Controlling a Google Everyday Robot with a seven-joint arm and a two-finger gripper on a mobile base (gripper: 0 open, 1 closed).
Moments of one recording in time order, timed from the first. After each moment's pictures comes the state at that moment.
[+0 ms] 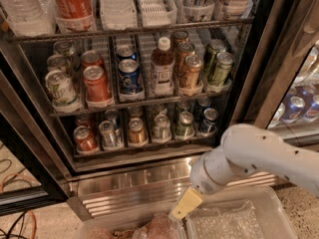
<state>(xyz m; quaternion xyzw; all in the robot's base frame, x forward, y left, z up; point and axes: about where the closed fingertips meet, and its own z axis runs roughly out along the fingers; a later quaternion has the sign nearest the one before) 0.413 -0.072 0.643 -0.53 0.81 0.18 0.17</state>
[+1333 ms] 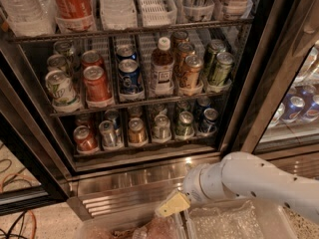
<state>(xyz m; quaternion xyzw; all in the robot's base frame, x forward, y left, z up) 0.425 -0.047 0.617 -0.44 0.84 0.19 0.27</state>
